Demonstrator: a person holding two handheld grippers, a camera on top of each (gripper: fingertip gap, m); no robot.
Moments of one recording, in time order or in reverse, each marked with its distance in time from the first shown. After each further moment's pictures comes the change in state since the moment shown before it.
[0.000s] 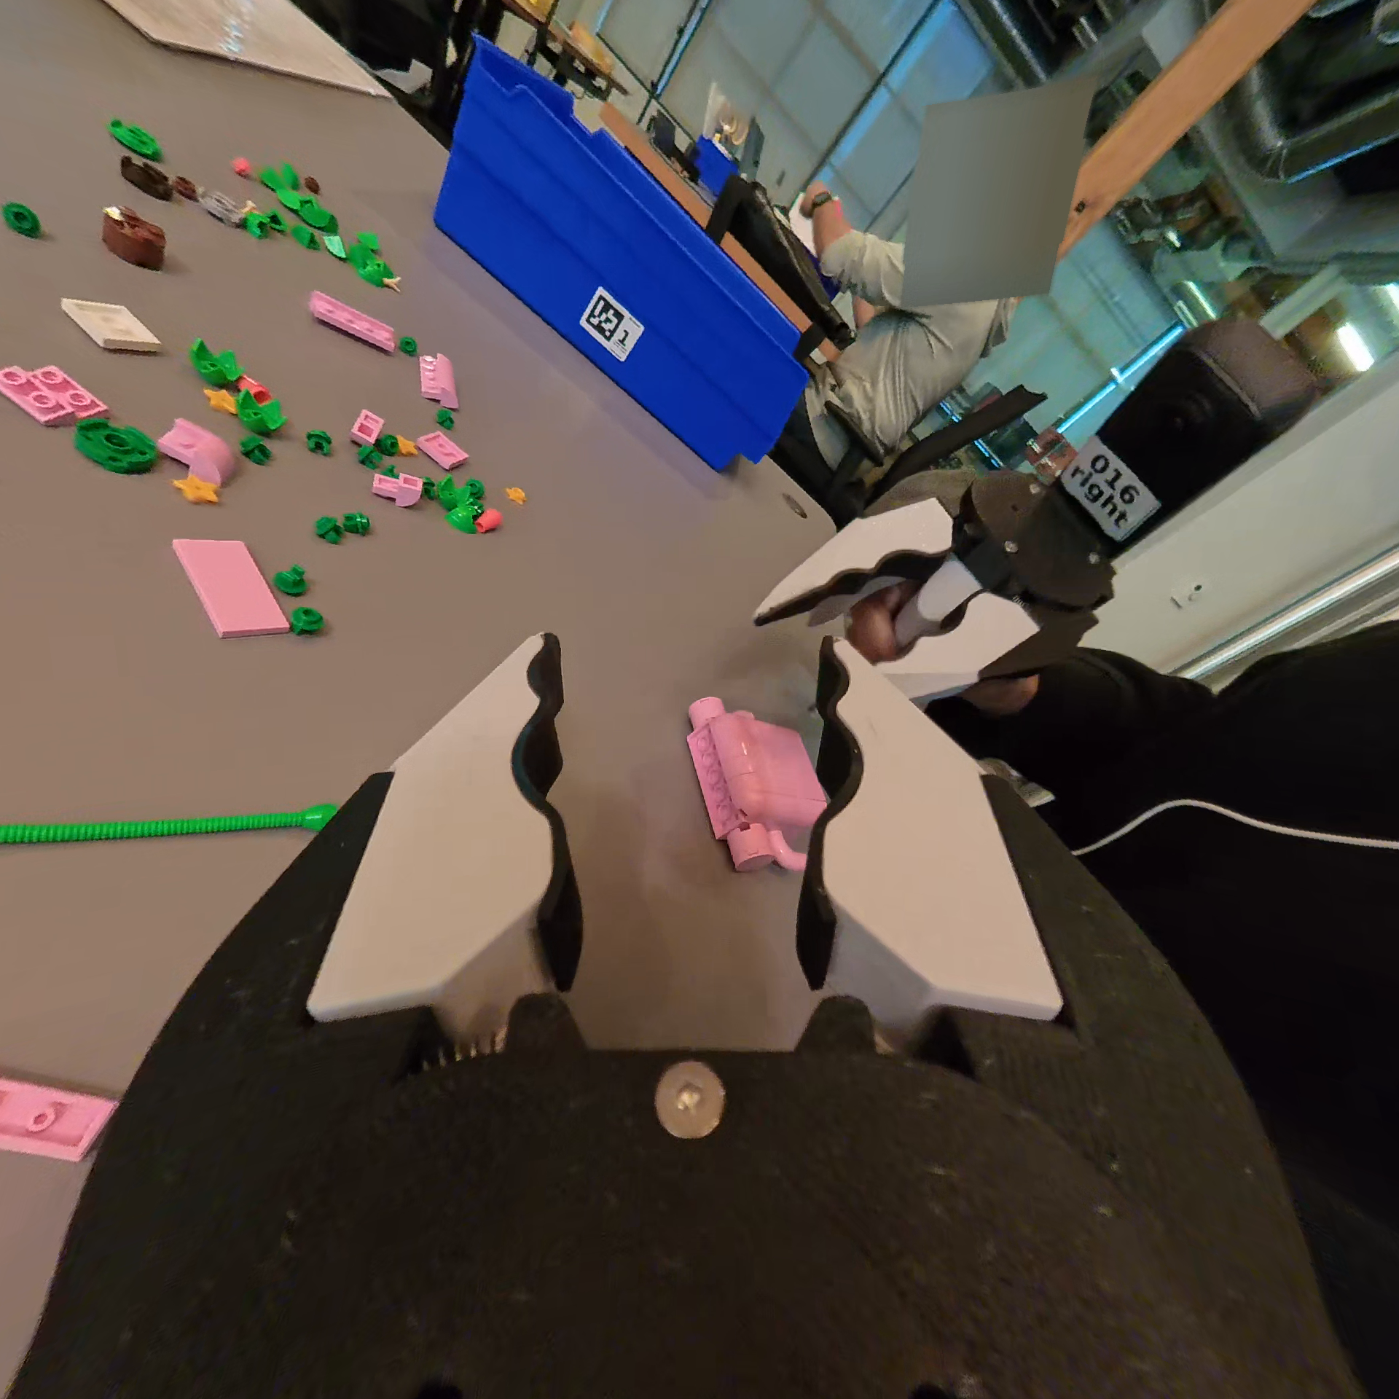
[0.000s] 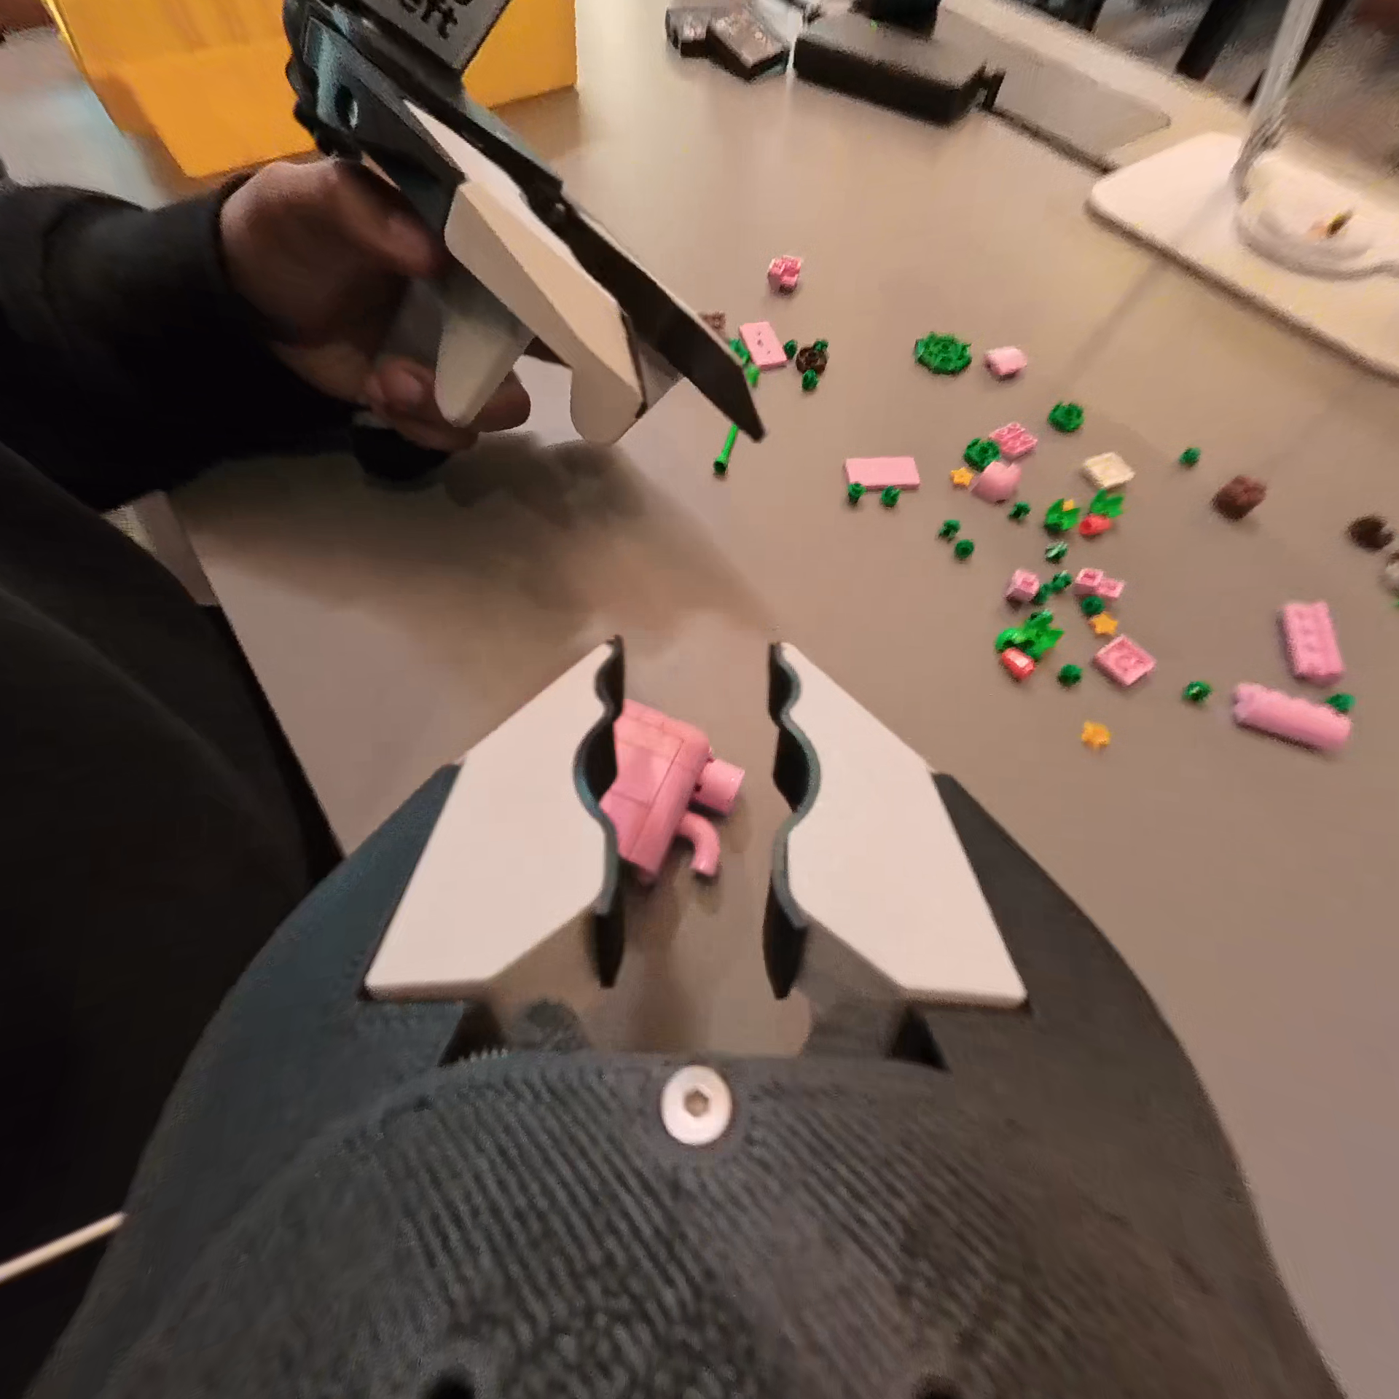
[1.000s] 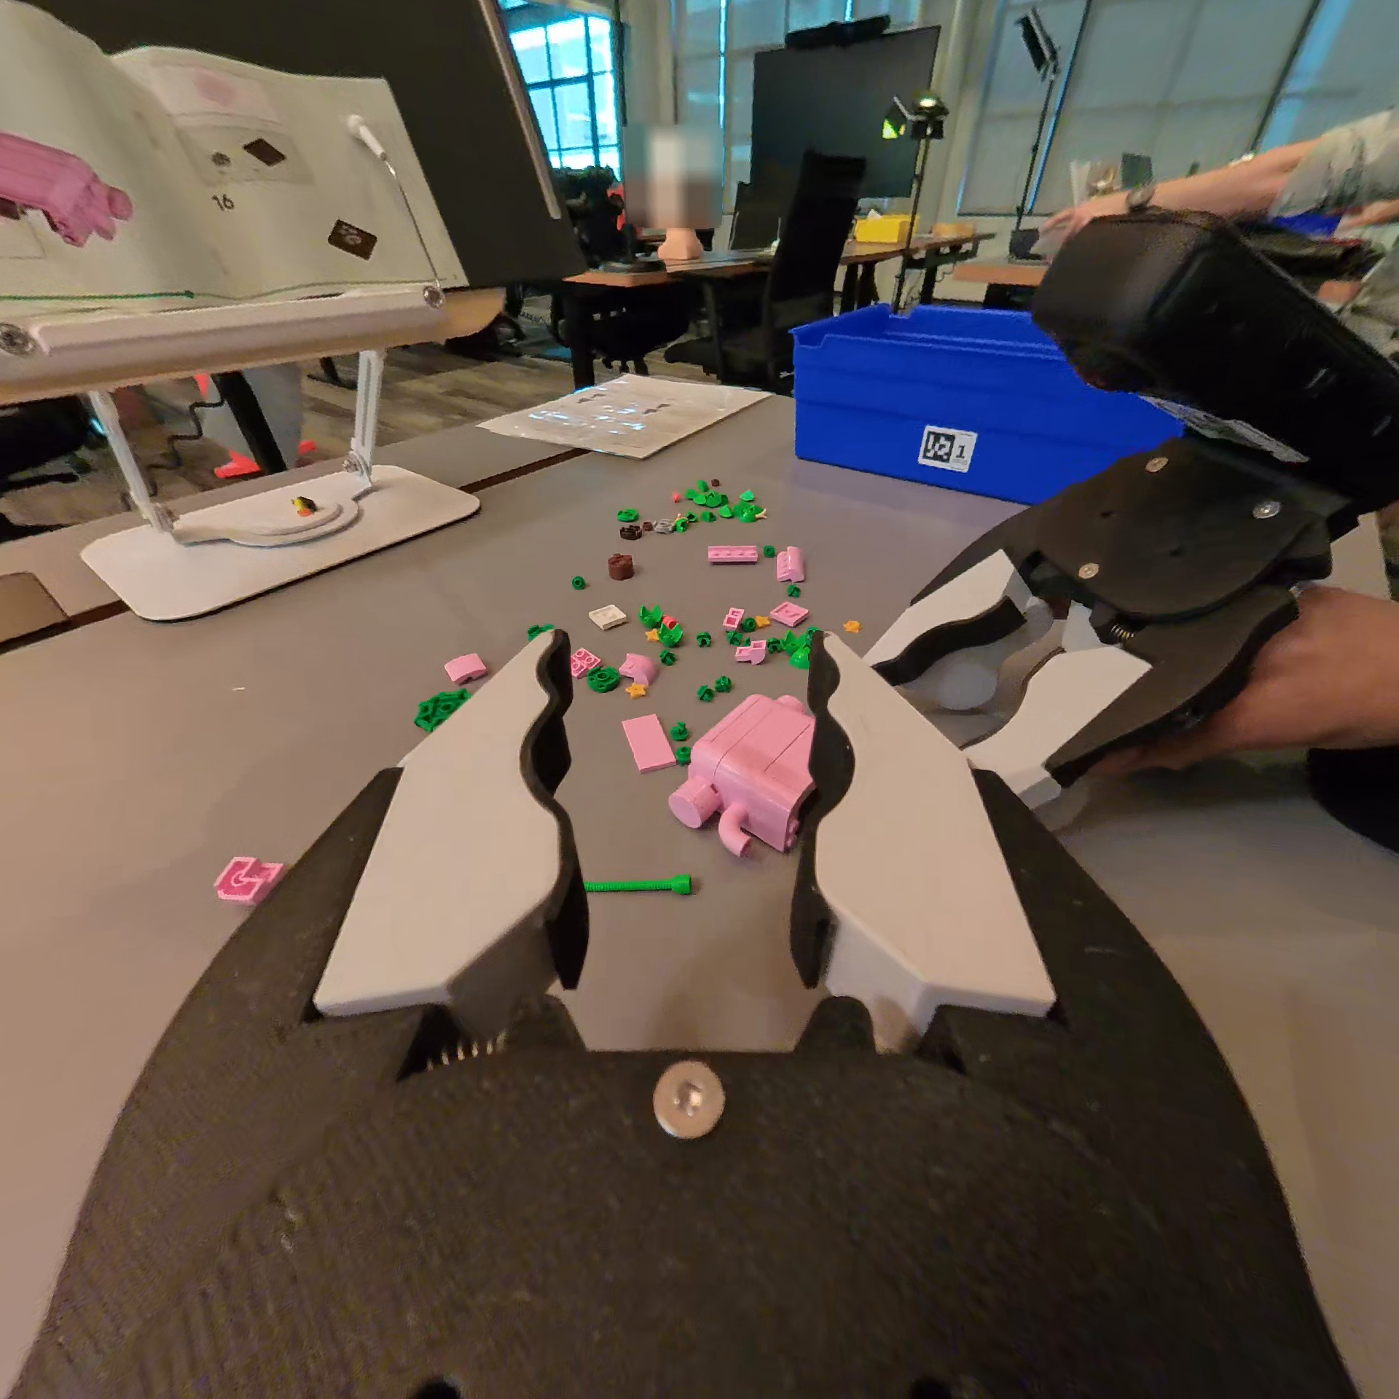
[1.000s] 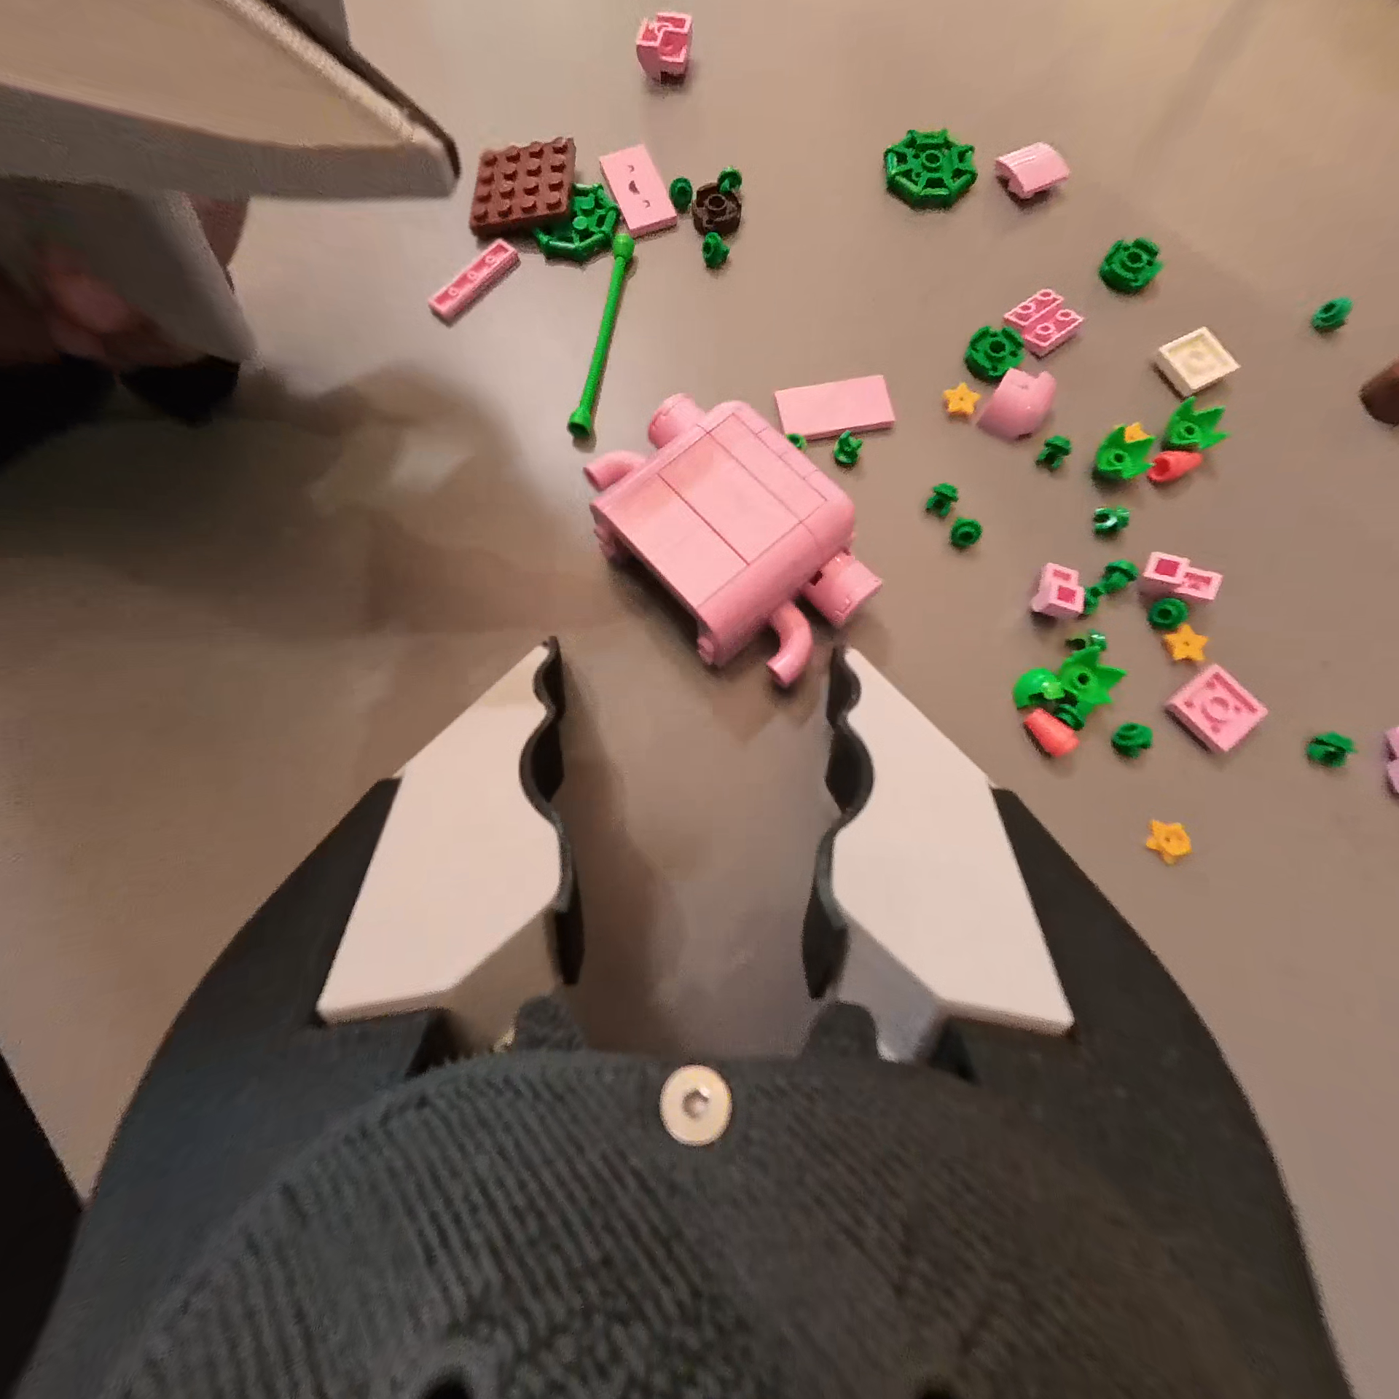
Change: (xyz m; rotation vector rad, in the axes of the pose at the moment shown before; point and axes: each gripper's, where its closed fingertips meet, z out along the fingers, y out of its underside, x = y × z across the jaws) left arm -0.035 -0.046 -0.033 0.222 -0.550 0.592; right arm 0.039 0.022 0.086 -0.204 0.049 0.093
